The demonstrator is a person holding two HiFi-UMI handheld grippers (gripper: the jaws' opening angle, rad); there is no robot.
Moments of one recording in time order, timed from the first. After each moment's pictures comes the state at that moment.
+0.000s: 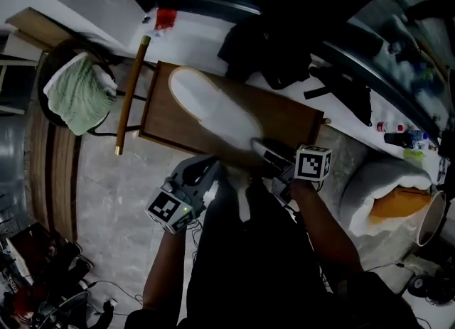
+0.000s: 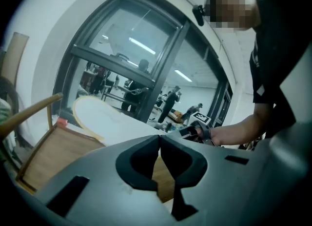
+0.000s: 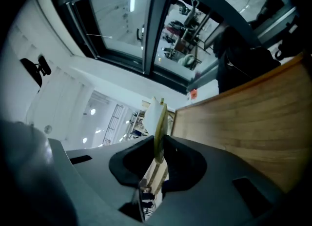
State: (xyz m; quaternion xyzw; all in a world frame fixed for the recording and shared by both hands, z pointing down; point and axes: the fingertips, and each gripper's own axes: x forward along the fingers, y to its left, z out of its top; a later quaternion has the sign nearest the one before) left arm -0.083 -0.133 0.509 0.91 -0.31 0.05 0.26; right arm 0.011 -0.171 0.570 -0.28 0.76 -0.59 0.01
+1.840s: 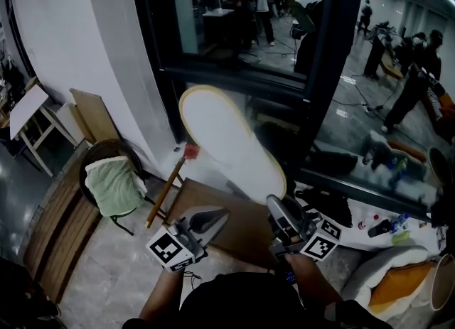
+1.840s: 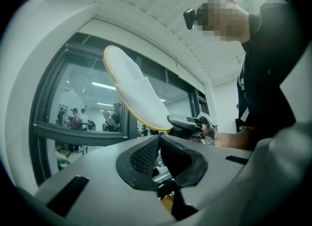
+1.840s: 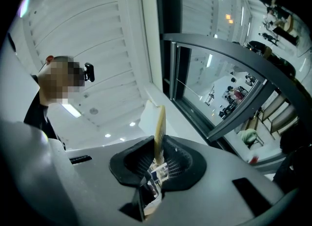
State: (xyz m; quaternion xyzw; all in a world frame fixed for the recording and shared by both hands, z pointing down) left arm -0.054 -0.136 0.239 0.97 -0.25 -0.05 -0.02; right arm 0.047 -0.166 0.200 -0.24 0.90 -0.20 0.28
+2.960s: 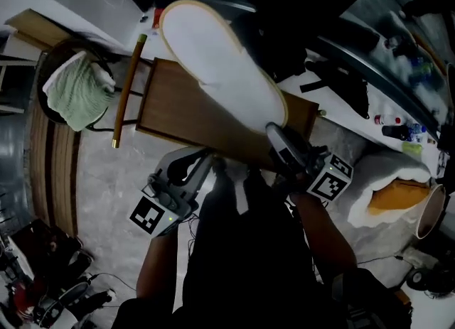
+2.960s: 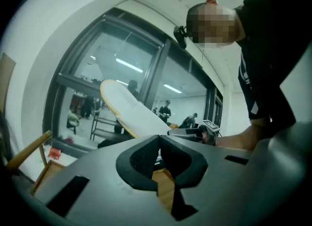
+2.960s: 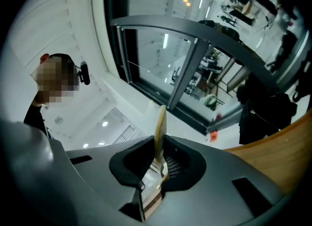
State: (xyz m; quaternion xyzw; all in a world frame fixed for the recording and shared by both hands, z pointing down) left arm -0.079 -0.151 0.403 0.94 -0.30 -0.01 0.14; right arm 0.047 -0.202 0.416 -0.32 0.83 -0.41 0.20
